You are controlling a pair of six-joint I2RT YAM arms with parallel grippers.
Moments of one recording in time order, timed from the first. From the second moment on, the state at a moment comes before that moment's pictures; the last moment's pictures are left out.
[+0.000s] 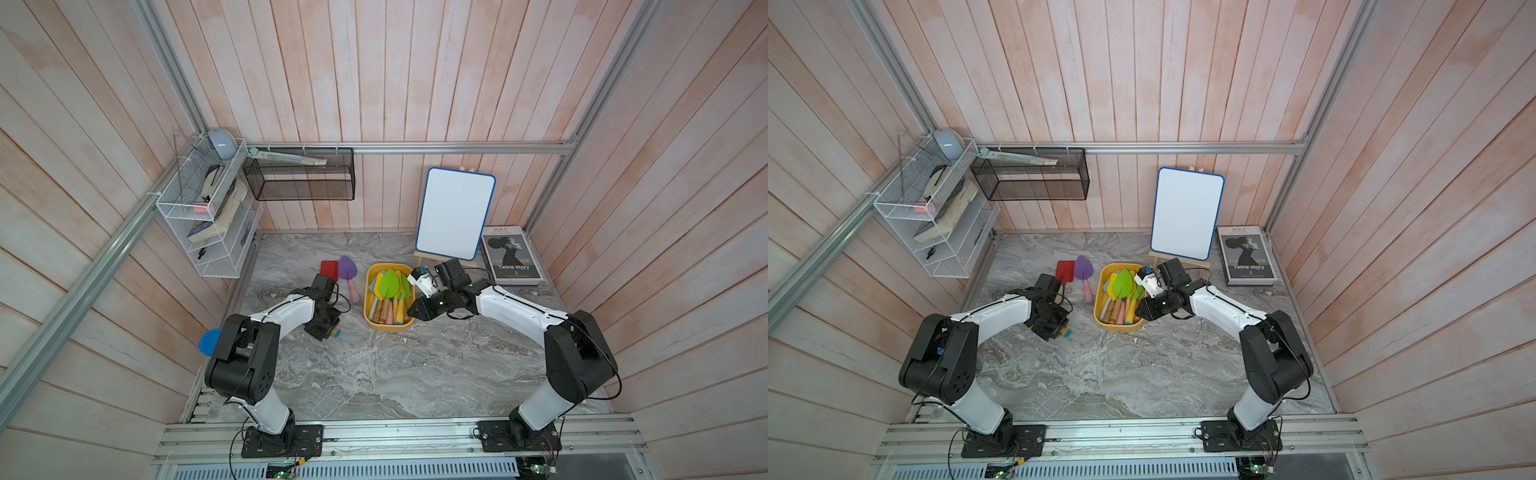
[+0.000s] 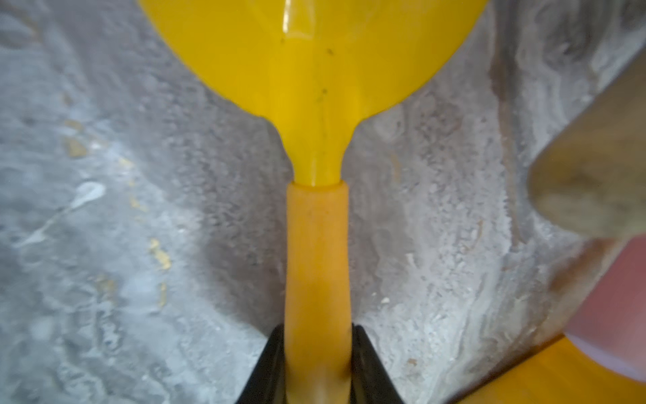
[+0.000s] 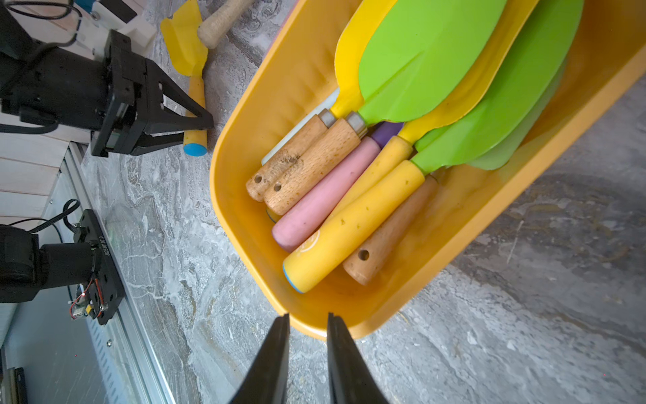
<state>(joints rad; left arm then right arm) -0.27 1.65 0.93 -0.64 0.05 -1.22 0.54 1.64 1.09 -0.45 -0.54 0.09</state>
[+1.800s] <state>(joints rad) -0.65 1.37 1.13 -0.91 0.28 -0.72 0.80 1.66 1.36 -0.43 -0.14 0.64</state>
